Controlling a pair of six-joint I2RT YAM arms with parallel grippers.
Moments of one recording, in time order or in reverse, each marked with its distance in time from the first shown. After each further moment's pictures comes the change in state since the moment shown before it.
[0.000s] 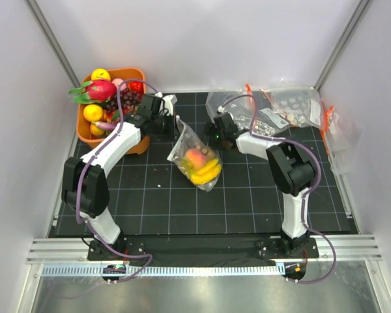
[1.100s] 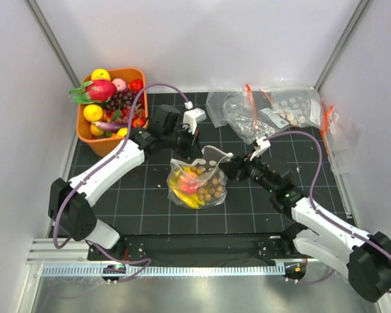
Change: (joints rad) left arm -0.241 -0.198 -0.085 0.004 0.124 0.186; right arm 0.056 -1.144 -0.957 0.452 -0.152 -0.179
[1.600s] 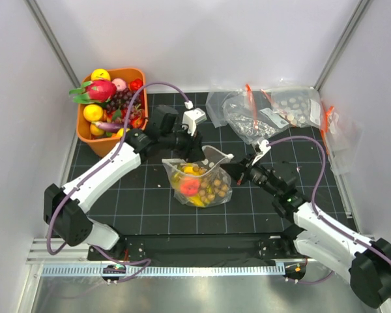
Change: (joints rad) left arm -0.033 -0.058 0.000 -0.010 -0.021 0.077; right arm -0.002 -0.032 -0.066 0.172 -0.154 -0.028
